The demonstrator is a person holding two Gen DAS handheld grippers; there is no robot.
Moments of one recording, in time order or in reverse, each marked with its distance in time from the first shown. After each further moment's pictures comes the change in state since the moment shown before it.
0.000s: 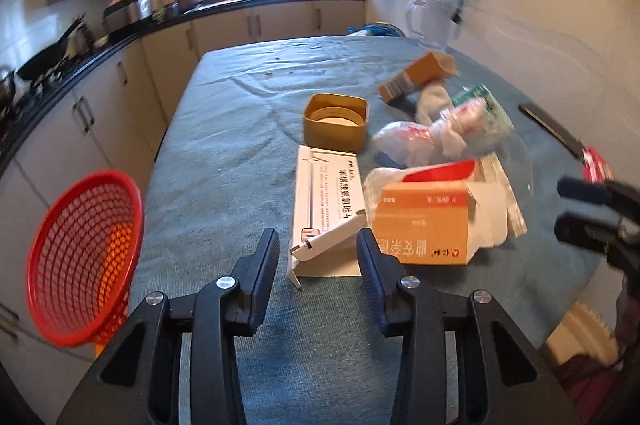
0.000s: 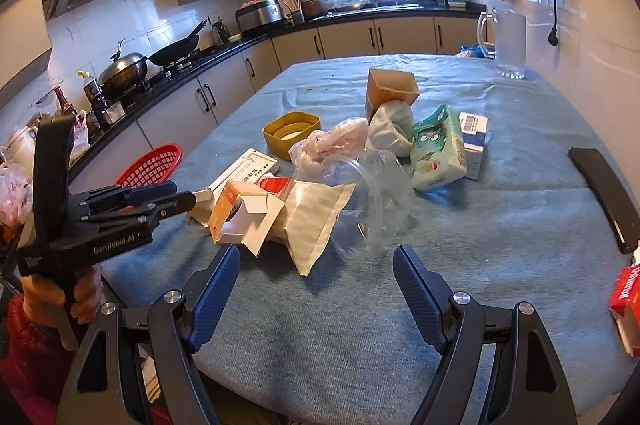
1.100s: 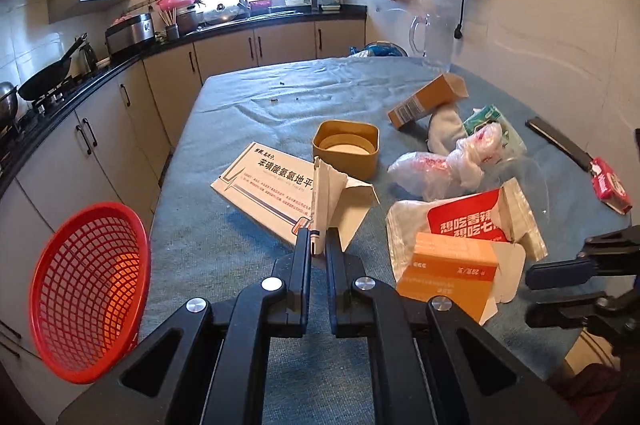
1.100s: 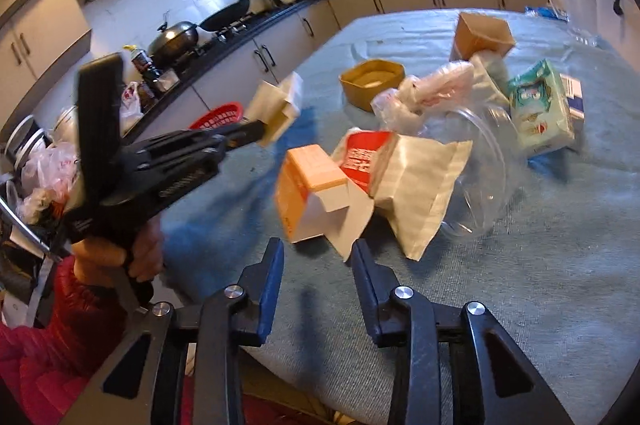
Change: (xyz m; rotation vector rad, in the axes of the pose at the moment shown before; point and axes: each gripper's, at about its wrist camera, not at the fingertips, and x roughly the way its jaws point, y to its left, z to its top) left arm 0.008 0.012 0.017 -0.002 -0.080 0.015; right arm 0.038 0.023 -0.004 0.011 0.162 0.242
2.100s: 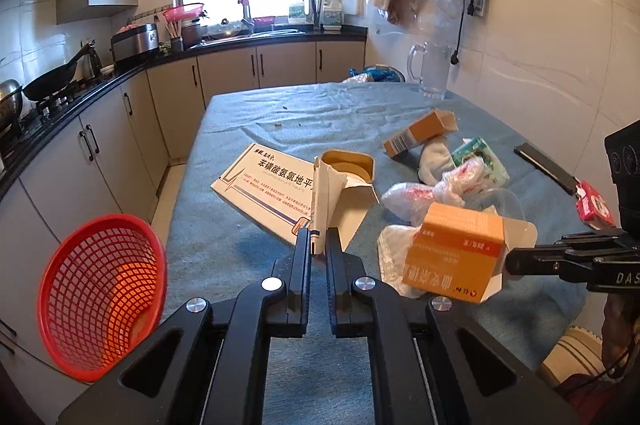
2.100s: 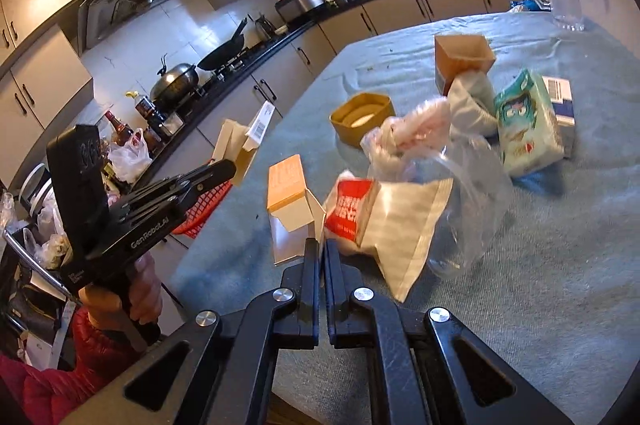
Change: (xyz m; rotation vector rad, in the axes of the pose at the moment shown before) left arm -0.032 0.007 0.008 -0.036 -0.072 -0.009; right arm -0.018 -0.015 0.018 0.073 -0.120 0.061
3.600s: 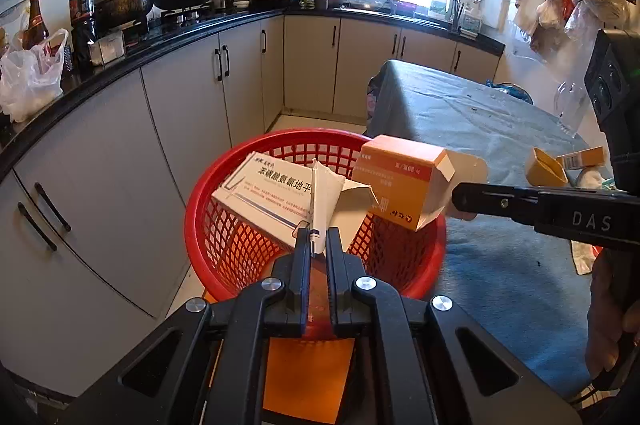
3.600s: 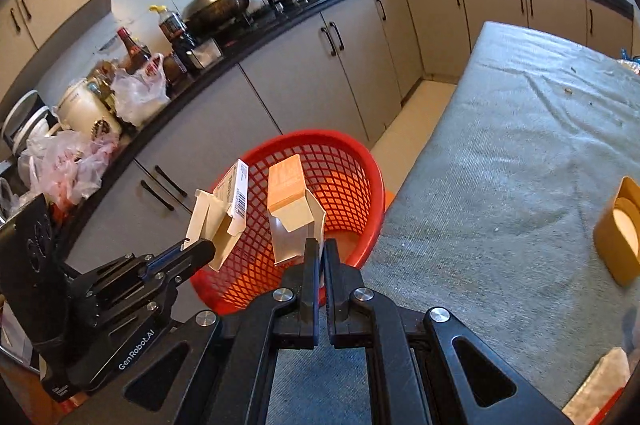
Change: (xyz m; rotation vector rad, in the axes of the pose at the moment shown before) left arm -0.037 0.185 -0.073 -0.322 0.080 0.315; right arm 0.231 0.162 0.057 -0.223 0.226 0.044
